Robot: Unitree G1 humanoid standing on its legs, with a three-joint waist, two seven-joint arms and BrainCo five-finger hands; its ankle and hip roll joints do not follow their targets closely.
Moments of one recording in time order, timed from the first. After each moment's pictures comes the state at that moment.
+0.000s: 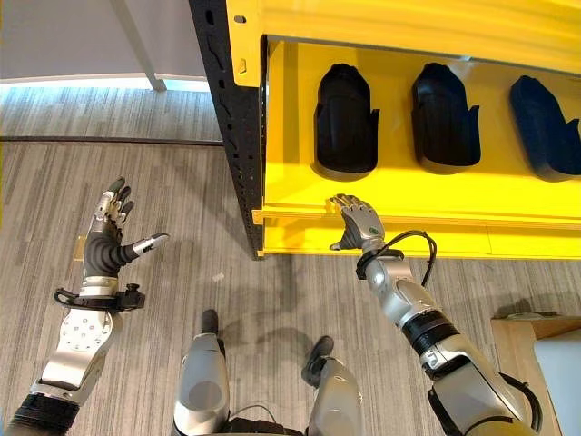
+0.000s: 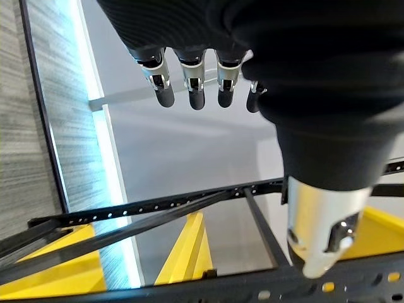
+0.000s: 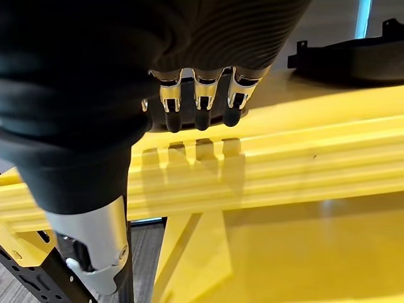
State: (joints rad) left arm 0.00 0.56 -0.11 -0.03 -0.24 -0.40 0.31; right arm -0.55 -0.55 0.49 0.50 -0.61 0.05 -0.24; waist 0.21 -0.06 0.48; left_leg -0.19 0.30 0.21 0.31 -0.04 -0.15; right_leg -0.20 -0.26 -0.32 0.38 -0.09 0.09
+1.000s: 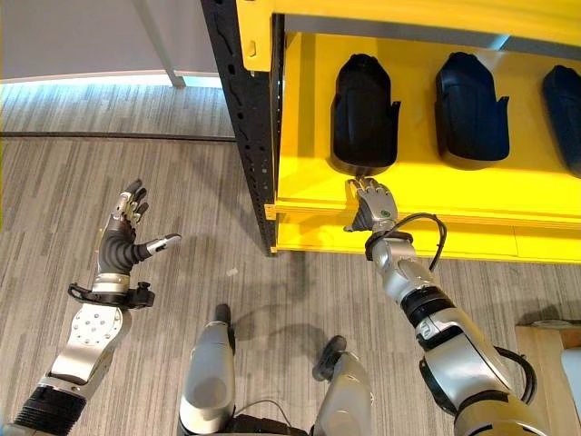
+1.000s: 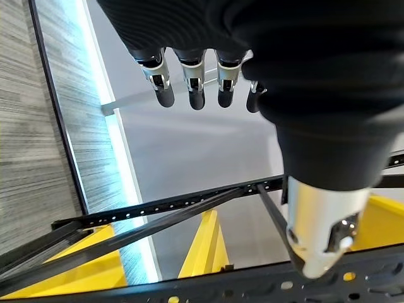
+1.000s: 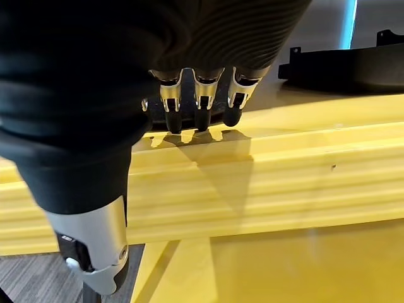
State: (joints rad) left arm -0.04 0.56 -0.16 0.00 -0.24 -0.37 0.30; right arm -0.71 -0.54 0.50 0.70 -0.62 0.07 -0.33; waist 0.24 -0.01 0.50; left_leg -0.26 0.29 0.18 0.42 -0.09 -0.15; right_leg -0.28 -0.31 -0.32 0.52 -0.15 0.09
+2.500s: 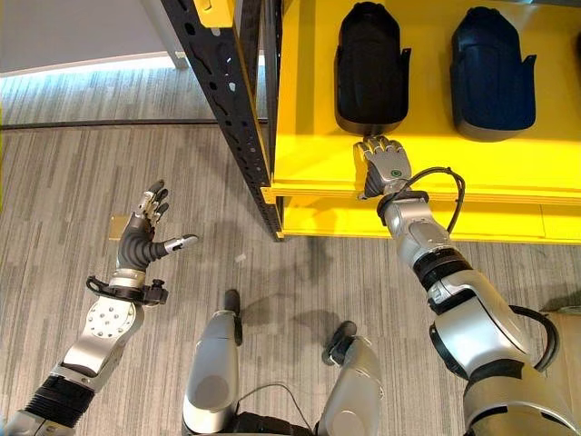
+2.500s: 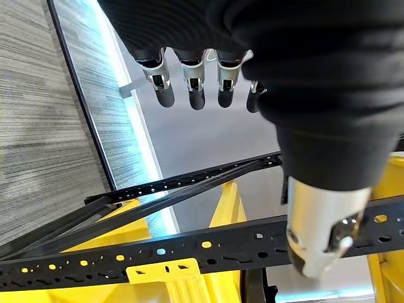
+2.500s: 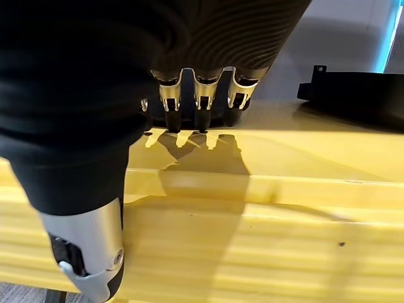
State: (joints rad) left arm -0.10 0.57 -0.24 0.03 -0.26 -0.36 0.29; right arm -0.93 -0.63 0.60 0.80 -0.67 0.07 -0.27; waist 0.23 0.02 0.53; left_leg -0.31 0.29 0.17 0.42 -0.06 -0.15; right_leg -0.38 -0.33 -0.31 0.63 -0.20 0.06
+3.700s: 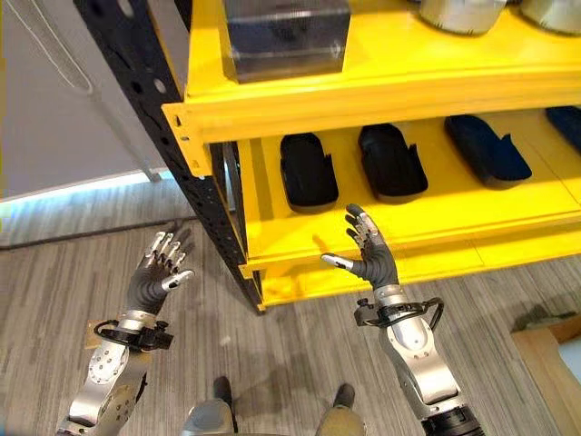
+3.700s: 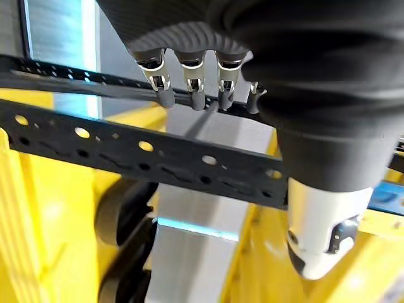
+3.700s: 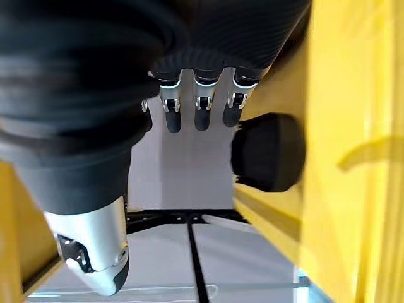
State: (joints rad) left arm 0.17 0.42 -0.21 -0.12 -0.61 -0.33 -0.06; right arm 0.03 -0.47 0.21 -0.15 0.38 -0.16 -0.12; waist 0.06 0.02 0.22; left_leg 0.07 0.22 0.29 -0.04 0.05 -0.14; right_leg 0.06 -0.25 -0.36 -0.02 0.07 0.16
